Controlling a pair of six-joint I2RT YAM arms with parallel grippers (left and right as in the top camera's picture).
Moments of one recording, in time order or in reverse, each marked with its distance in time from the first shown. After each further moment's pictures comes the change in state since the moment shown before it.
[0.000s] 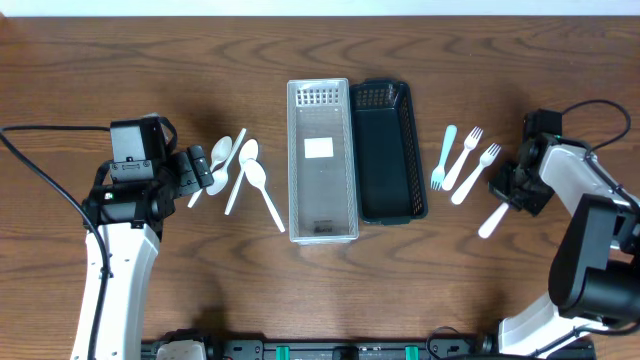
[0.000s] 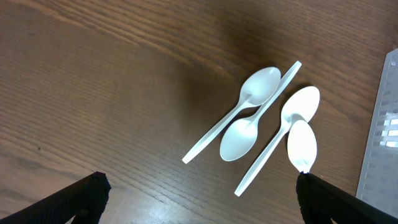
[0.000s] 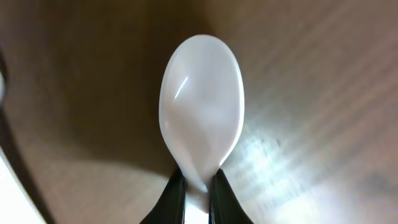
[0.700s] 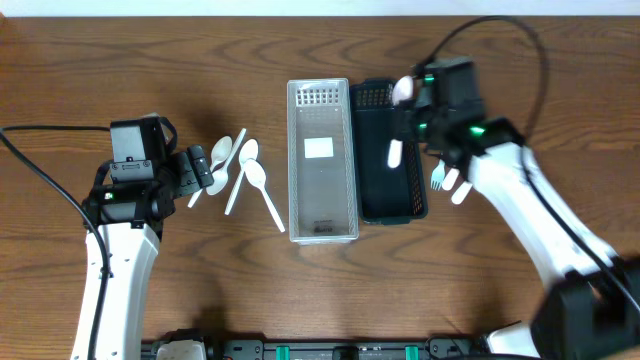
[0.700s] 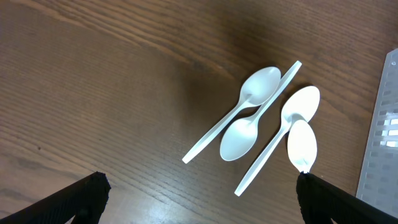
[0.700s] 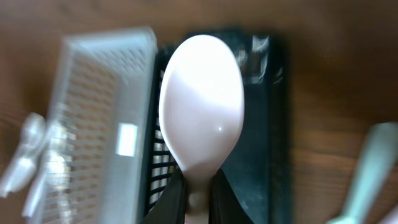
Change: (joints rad) left arm 0.000 0.000 0.000 0.000 0.000 0.000; right arm 0.531 -0.142 0.190 0.306 -0.219 -0.134
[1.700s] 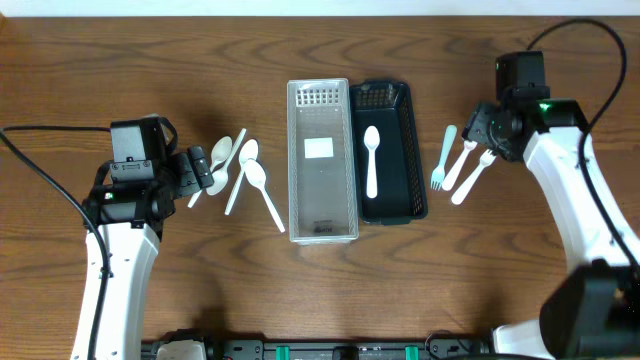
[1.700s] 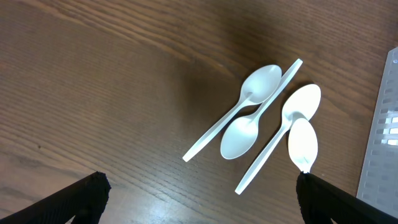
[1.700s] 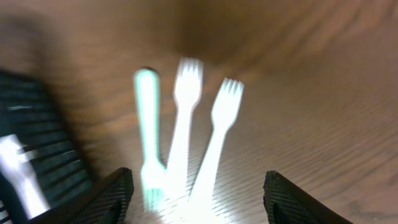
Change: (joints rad) left arm 0.000 0.001 0.000 -0.006 0.000 0.000; right arm -0.298 0.021 0.080 -0.392 0.283 0.095
